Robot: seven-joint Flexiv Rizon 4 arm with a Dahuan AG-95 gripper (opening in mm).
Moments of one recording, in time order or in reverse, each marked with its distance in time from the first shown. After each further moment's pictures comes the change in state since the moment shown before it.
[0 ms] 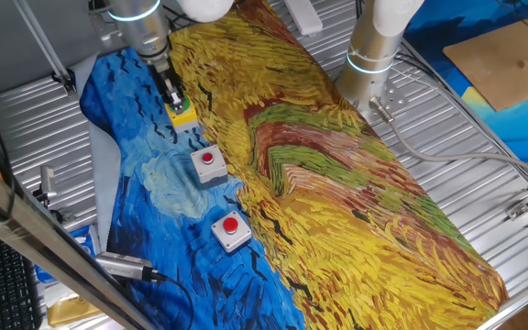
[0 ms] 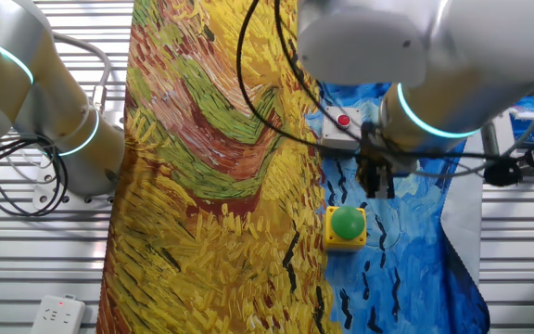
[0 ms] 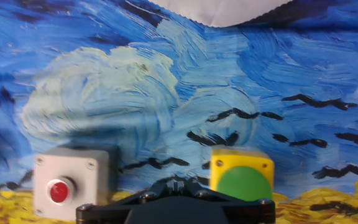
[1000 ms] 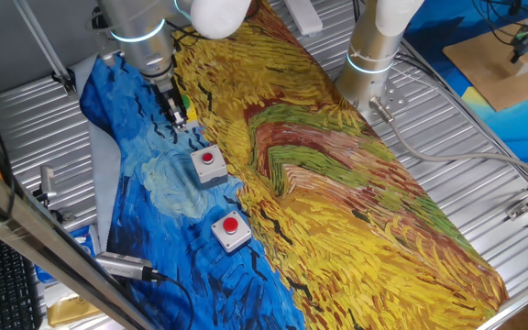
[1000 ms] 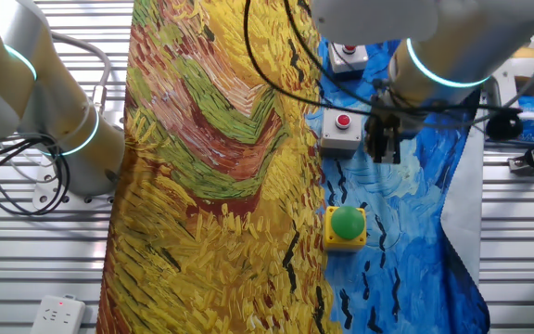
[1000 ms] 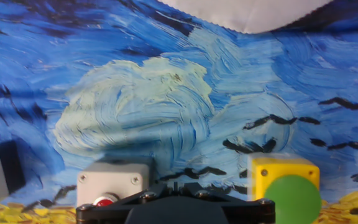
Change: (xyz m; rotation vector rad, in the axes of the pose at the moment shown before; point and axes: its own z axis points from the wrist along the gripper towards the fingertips) arm -0.018 0.050 0.004 -0.002 -0.007 0.038
